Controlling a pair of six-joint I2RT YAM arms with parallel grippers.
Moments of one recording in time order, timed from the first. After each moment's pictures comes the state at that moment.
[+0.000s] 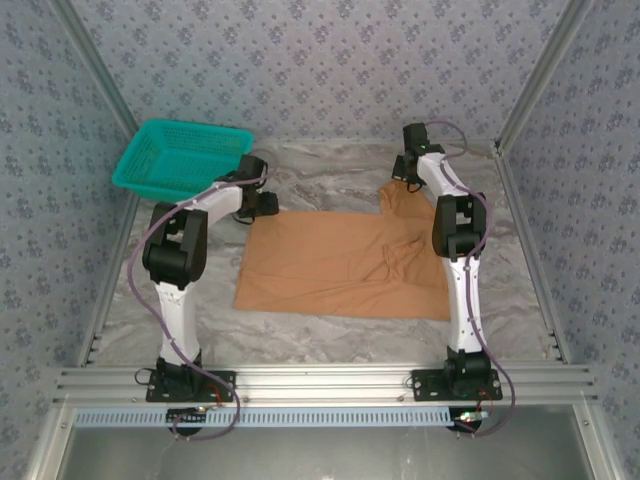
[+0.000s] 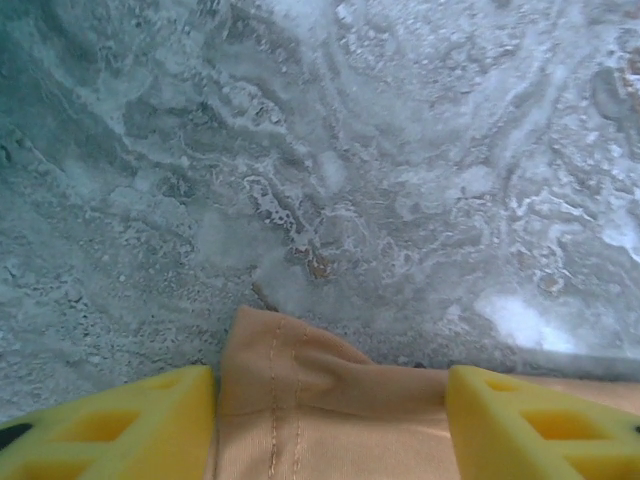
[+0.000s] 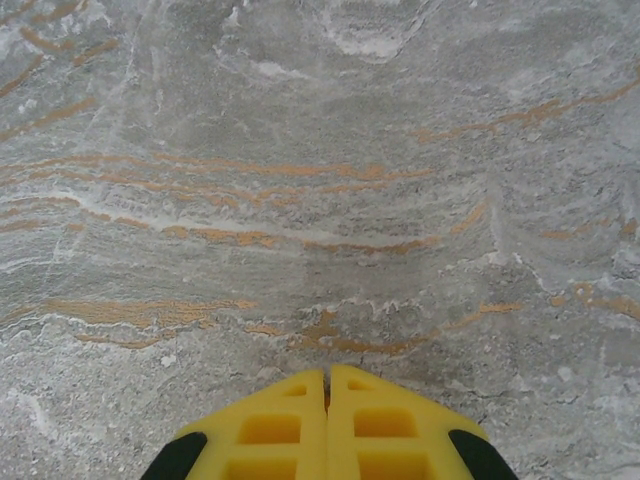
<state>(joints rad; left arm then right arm) -0.30 2.12 1.52 -0.49 -0.03 -0.35 0.11 2.56 2.24 -0.71 0.11 0.35</state>
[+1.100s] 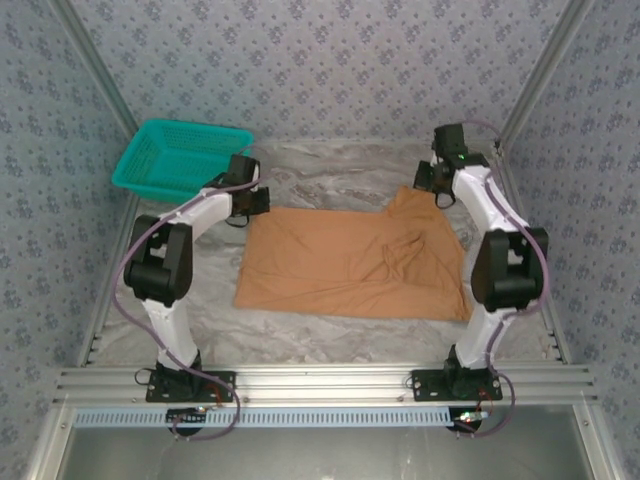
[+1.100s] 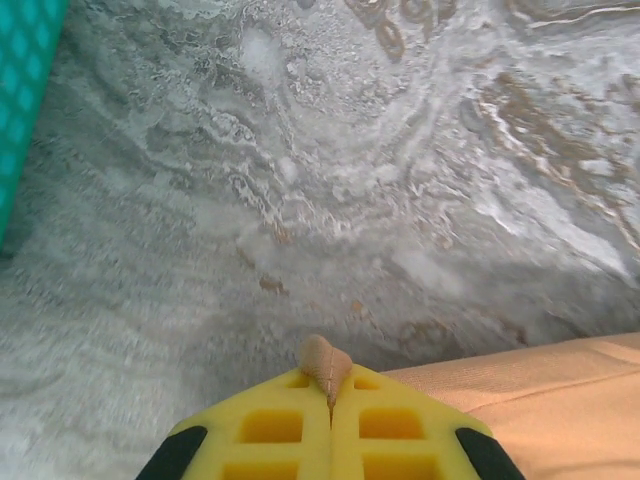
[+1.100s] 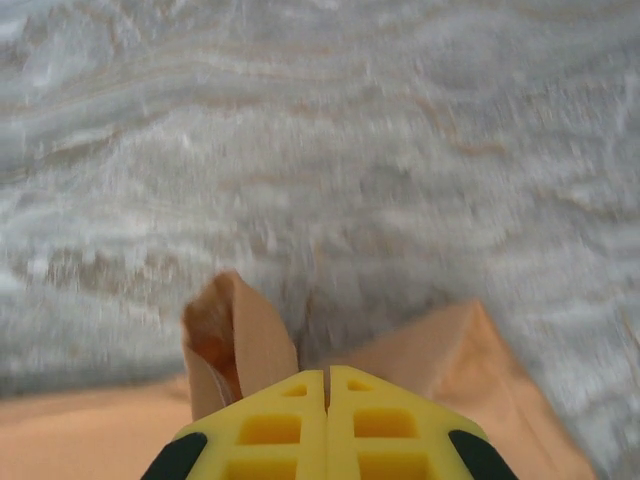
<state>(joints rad) -0.30 1.90 1.35 -0.39 0.02 -0.34 0.07 1.78 1.52 -0.71 0.02 0.28</state>
